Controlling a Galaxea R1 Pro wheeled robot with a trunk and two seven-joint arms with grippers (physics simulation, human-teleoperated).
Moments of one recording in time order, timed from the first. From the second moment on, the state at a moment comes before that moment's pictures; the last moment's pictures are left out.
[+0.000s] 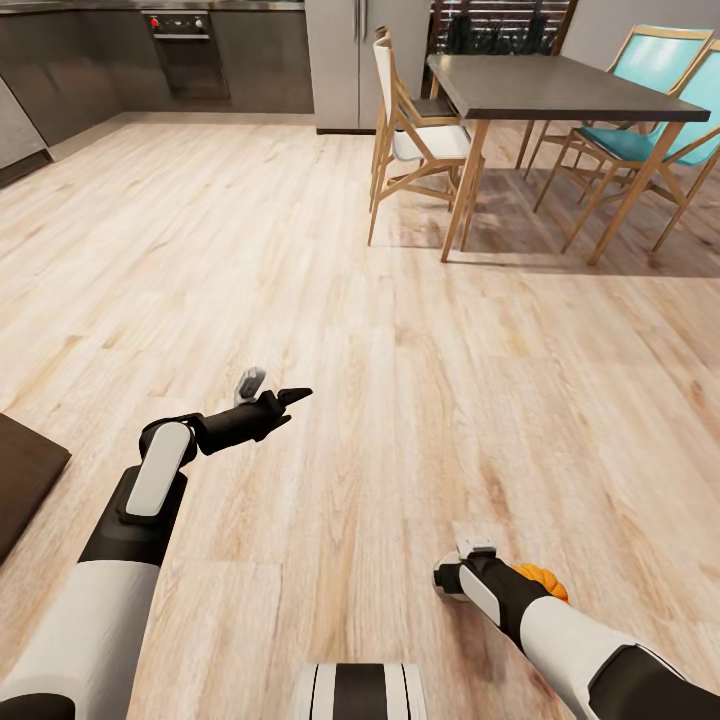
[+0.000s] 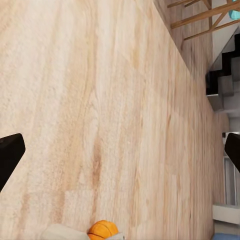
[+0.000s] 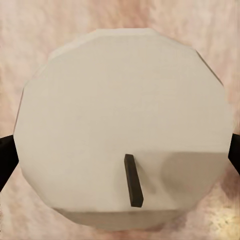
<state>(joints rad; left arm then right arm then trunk) -0.78 0.04 0.03 -1.27 1.05 0.94 0.01 -0.79 0.00 0.61 -0.25 -0.64 0.38 -0.22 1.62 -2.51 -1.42</state>
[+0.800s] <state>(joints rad) -0.78 0.04 0.03 -1.27 1.05 0.94 0.01 -0.79 0.00 0.61 -0.33 -0.64 0.42 -0.22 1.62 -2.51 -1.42</state>
